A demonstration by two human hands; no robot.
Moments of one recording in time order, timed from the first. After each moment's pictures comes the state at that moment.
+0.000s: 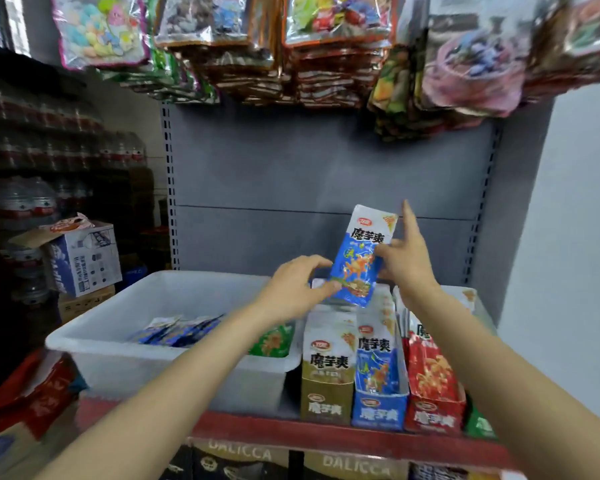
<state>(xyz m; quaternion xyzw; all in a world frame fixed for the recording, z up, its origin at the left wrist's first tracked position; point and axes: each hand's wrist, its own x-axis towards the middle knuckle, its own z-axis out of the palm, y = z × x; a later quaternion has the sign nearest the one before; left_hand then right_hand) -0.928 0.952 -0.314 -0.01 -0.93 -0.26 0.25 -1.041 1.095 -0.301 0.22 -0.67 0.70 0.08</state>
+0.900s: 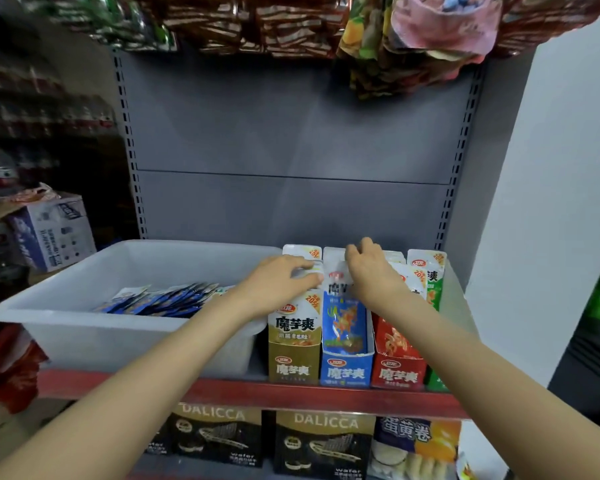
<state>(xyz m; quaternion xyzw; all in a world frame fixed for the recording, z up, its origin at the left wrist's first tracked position) -0.935 0.974 -0.346 0.02 -0.95 -0.27 0.17 -1.038 1.118 -0.357 0.32 -0.93 0.07 0.17</state>
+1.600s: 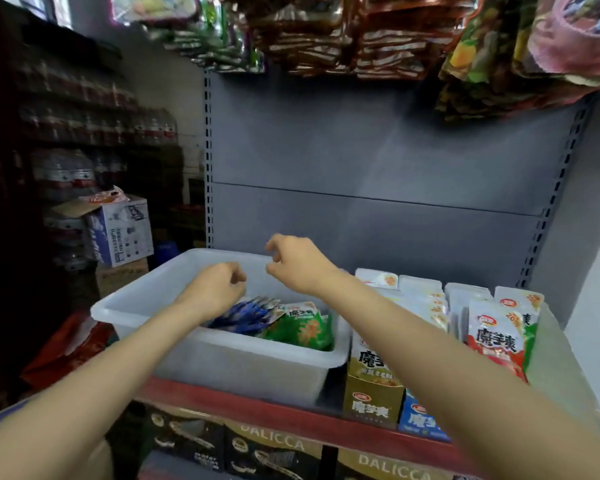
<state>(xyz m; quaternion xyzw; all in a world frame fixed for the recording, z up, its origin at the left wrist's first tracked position) -0.881 0.800 -0.360 0.24 -0.92 -0.21 0.20 -0.974 0.928 -0.311 0.50 -0.84 0.21 0.07</state>
